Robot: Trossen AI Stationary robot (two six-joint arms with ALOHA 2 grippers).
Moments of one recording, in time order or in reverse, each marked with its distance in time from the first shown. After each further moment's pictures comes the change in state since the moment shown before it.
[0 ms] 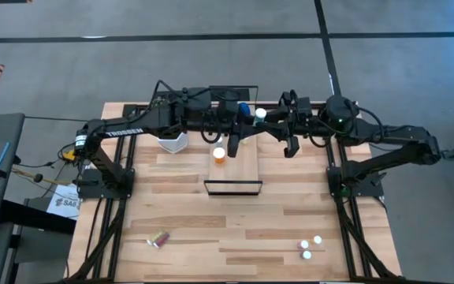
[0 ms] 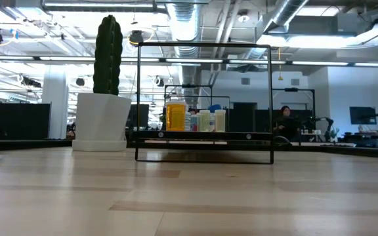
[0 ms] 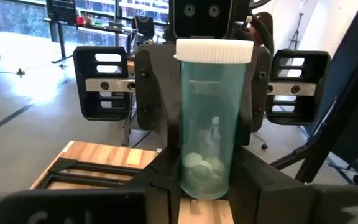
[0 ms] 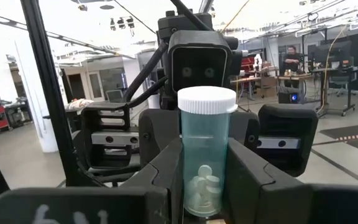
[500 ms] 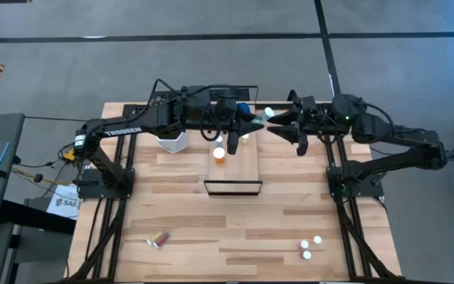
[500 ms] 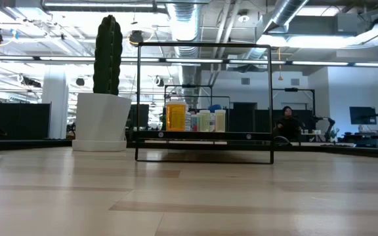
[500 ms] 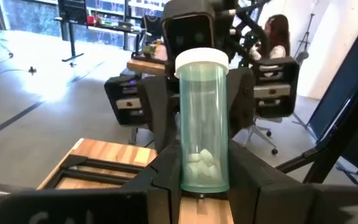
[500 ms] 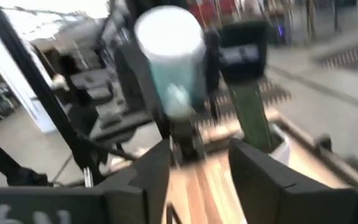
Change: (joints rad) left arm 0.002 -0.005 0.003 -0.027 -0.023 -0.007; right arm -0.062 -0.116 0.022 -0.366 -0.004 0.161
